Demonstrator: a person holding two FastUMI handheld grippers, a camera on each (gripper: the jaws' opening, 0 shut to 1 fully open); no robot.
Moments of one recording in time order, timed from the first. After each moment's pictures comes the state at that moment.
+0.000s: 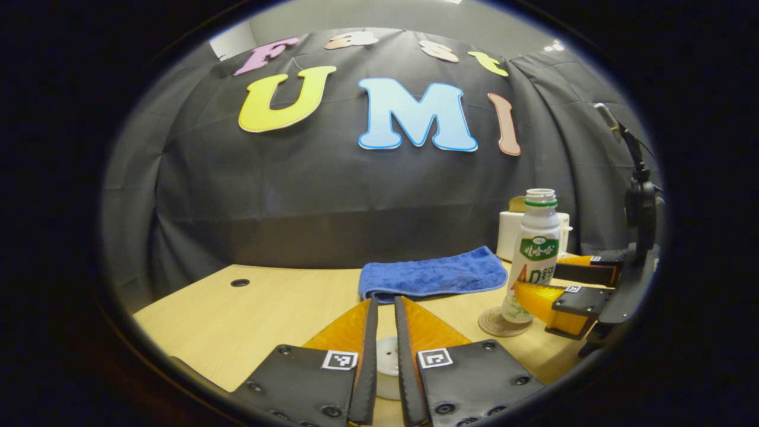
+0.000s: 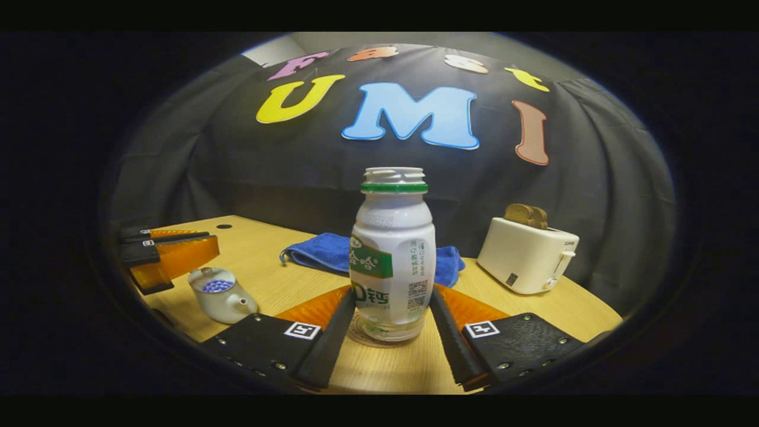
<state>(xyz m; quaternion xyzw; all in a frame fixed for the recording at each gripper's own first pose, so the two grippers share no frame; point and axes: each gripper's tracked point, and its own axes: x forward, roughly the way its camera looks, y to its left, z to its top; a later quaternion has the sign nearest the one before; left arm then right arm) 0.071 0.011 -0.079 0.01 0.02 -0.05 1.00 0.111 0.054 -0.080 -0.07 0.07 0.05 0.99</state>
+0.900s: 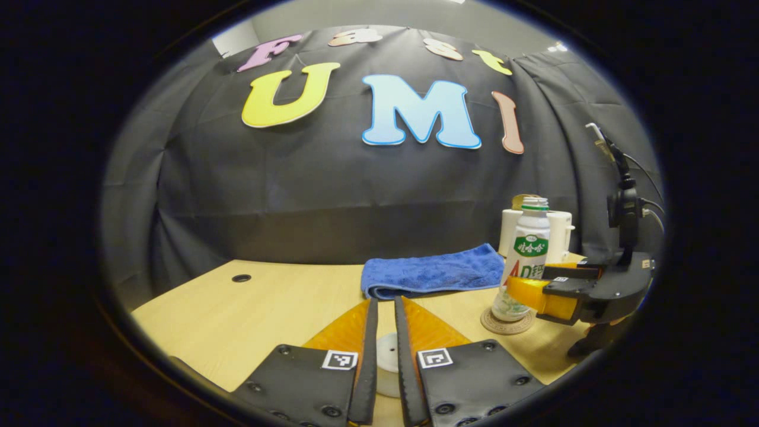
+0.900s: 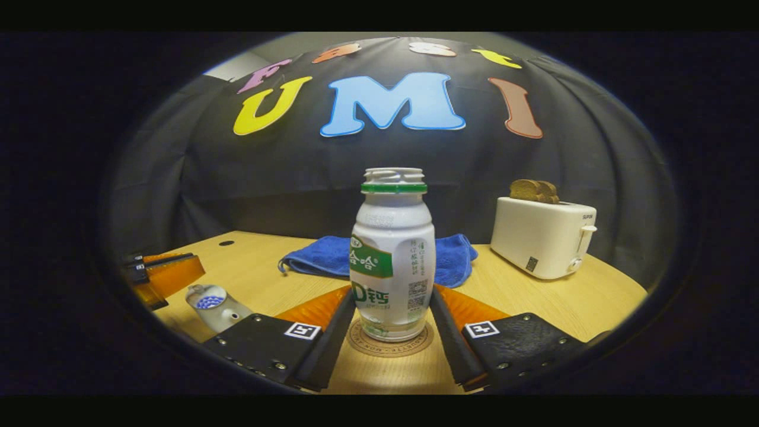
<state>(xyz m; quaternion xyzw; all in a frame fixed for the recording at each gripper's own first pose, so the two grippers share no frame) 0.071 0.013 -0.085 0.01 0.03 -0.05 1.00 0.132 0.057 -0.093 0.00 0.09 0.07 0.99</state>
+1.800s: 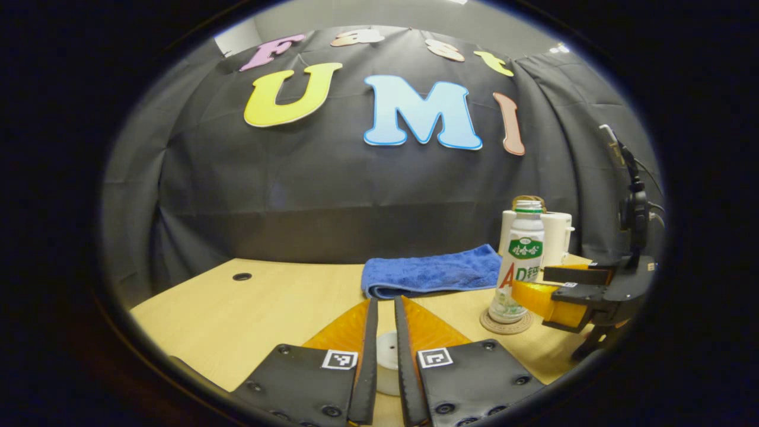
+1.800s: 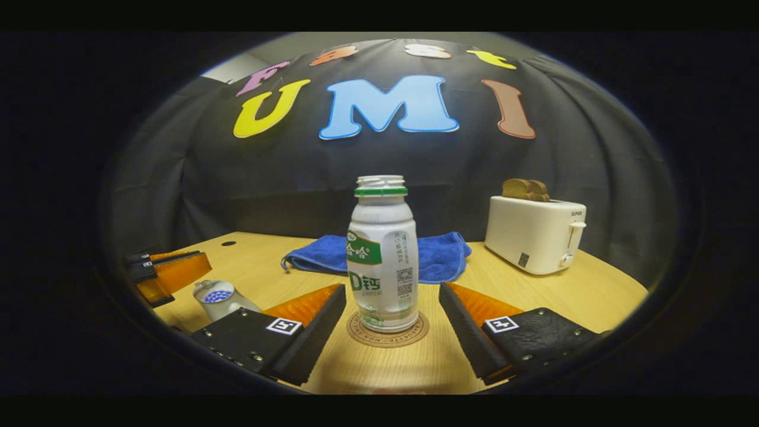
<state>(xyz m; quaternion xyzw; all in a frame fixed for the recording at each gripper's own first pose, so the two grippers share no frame) 0.066 0.014 -0.083 0.01 0.03 -0.05 1.00 0.104 0.047 -0.087 0.01 0.08 0.07 0.99</state>
